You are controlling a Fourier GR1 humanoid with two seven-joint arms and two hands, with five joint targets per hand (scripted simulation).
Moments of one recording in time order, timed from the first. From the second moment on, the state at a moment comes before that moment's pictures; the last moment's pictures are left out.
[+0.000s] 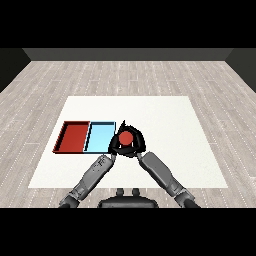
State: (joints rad) left arm -0.41 0.02 -0.51 -1.31 0.15 0.41 -0.17; right arm -0.48 -0.02 0.54 -1.33 -0.33 -0.47 -0.36
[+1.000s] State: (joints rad) left arm -0.43 0.04 -0.56 -1.30 0.13 0.58 -0.16; right arm -0.47 -0.02 0.54 -1.34 -0.35 -0.46 -0.39
